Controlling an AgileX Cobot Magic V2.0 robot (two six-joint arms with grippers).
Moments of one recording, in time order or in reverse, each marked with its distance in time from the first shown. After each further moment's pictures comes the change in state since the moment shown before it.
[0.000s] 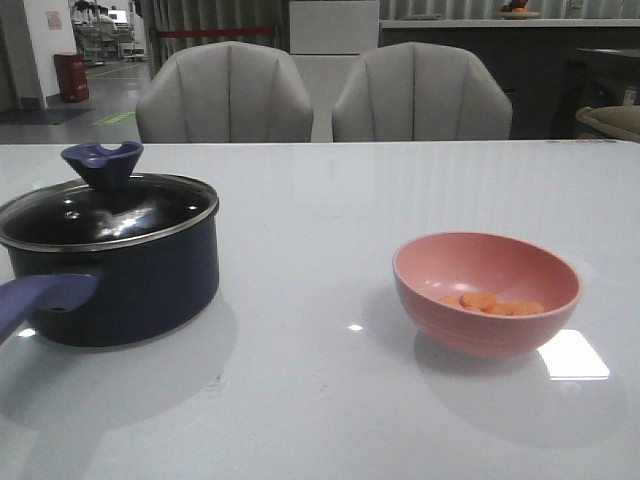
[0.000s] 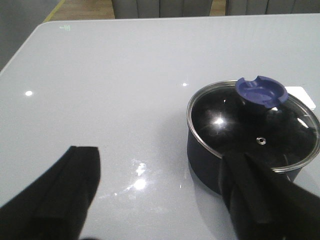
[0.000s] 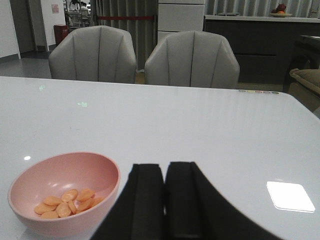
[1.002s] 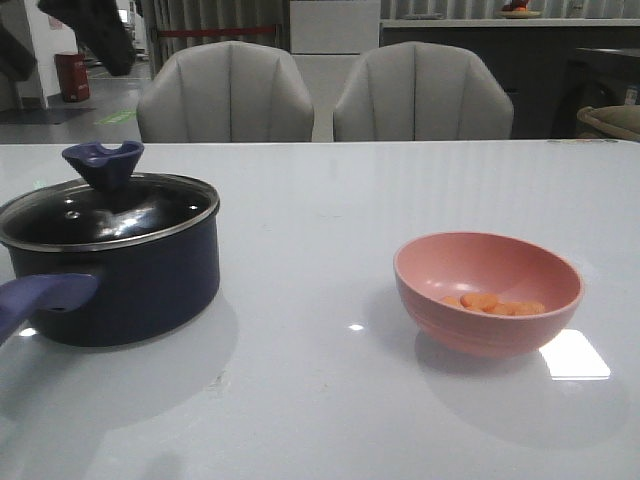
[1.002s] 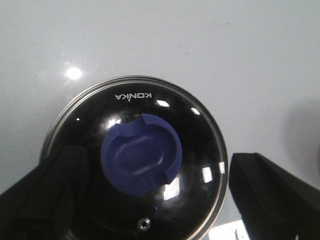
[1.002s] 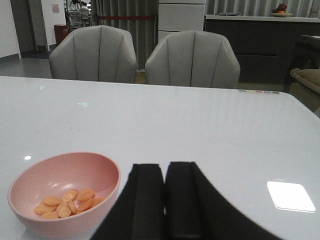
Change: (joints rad) left arm -0.262 0.975 -0.823 -0.116 0.357 -0.026; right arm 0.000 0.000 0.000 0.000 0.000 0.000
